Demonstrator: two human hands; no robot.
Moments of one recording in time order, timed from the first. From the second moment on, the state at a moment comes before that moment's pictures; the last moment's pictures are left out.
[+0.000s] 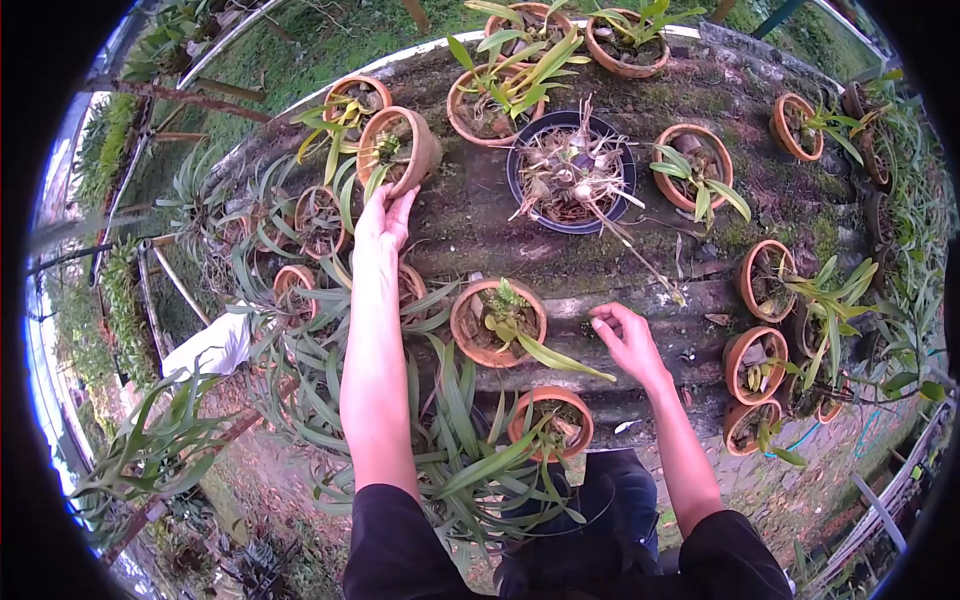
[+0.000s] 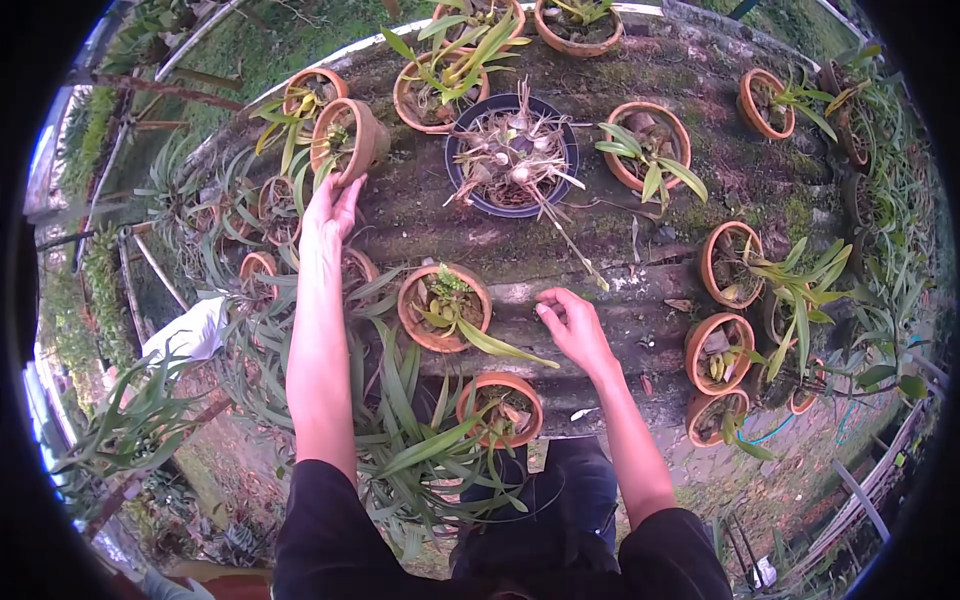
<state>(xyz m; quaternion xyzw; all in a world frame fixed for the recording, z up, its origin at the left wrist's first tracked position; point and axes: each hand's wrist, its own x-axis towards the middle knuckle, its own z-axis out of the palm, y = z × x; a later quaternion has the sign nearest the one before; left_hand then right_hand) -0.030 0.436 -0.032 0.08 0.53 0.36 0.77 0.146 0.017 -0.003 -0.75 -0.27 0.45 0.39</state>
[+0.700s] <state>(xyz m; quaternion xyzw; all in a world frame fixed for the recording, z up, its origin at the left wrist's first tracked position) -0.096 0.316 0.095 0.12 0.51 0.32 0.79 0.099 0.221 0.044 -0.60 -0.38 0.45 0.54</state>
